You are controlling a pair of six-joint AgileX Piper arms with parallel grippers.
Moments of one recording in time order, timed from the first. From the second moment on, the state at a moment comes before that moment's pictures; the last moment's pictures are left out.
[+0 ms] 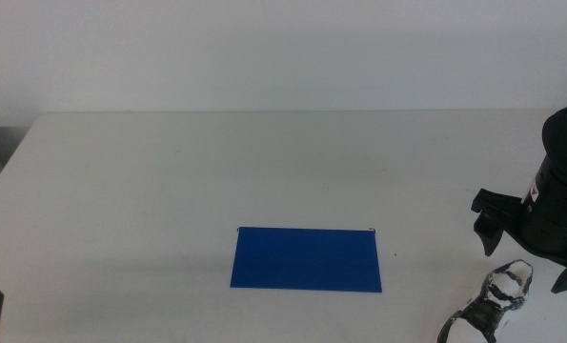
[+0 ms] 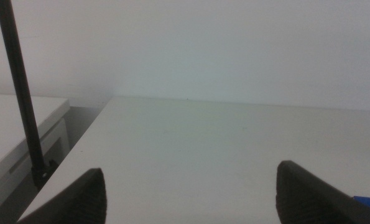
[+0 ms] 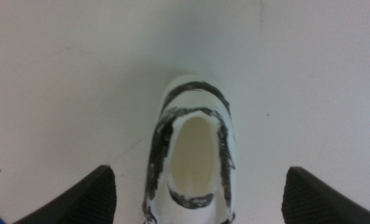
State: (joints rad) left arm 0.04 -0.02 0.03 0.11 0.11 -0.19; right arm 0.30 1.53 -1.01 -0.20 1.00 1.19
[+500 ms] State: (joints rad) left arm 0.04 -0.02 0.03 0.11 0.11 -0.19; right arm 0.30 1.61 -1.01 -0.18 1.02 1.34
